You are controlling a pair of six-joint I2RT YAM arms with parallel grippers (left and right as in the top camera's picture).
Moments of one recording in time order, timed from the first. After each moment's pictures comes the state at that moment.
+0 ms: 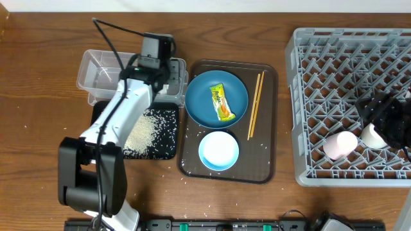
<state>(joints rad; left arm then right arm) -0.20 1.78 1.30 -0.44 -0.04 -0.14 -0.52 1.19 1.32 -1.18 -0.44 0.29</state>
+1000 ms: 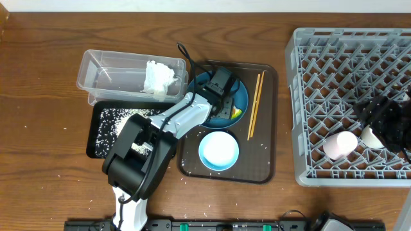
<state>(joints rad) -0.59 2.01 1.29 -0.46 -0.03 -0.39 -0.52 1.19 1.32 -1.22 -0.44 0.29</state>
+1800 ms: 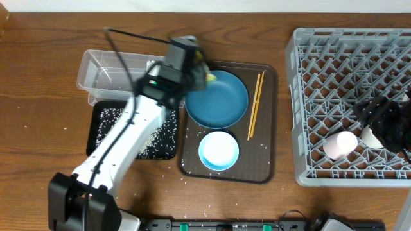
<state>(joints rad) -0.38 1.60 1.32 -0.57 -0.03 -0.45 -0.52 1.19 1.32 -1.23 -0.44 0.29</state>
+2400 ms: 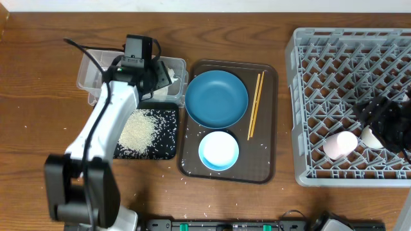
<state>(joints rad) -0.15 1.66 1.30 -0.65 0.04 -0.48 -0.51 1.19 1.32 -1.23 -0.44 0.29</state>
